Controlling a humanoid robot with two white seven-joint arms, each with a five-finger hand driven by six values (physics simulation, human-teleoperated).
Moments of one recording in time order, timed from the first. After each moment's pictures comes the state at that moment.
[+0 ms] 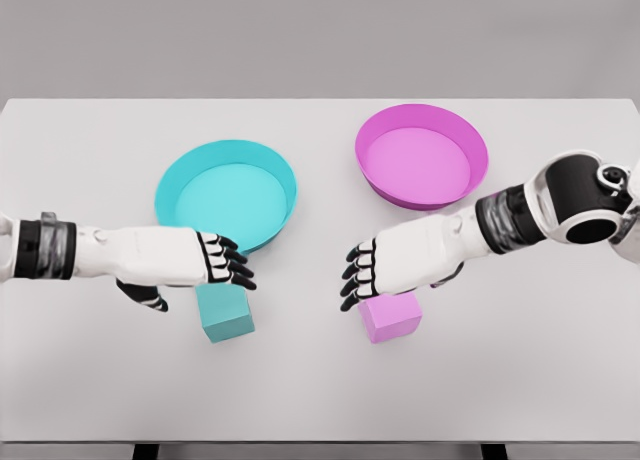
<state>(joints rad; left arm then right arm) -0.59 0.96 -0.79 -1.76 -0.28 -0.61 -0.61 -1.14 -0.83 1.36 -1.75 0.30 -0.61 0.61</state>
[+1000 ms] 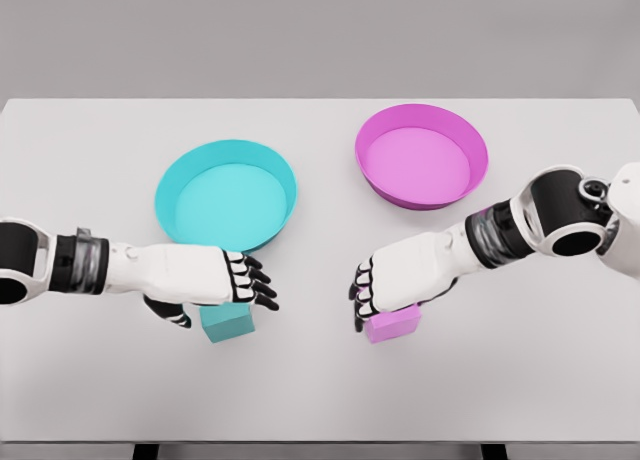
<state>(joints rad) -0.58 0.89 -0.83 -1.76 -0.31 -0.61 -0.61 -1.14 -0.81 1.42 -1.74 0.31 -0.61 0.61</state>
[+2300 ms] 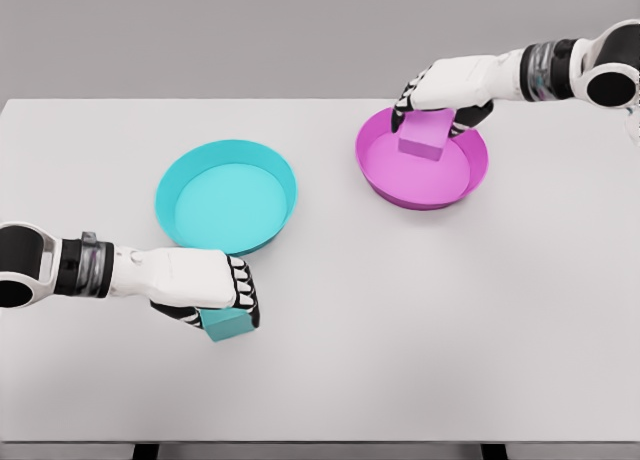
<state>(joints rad) -0.57 0.88 -0.84 -1.76 -0.32 -0.61 -0.61 -1.21 -0.61 1.07 -1.09 0.36 -0.61 0.61</state>
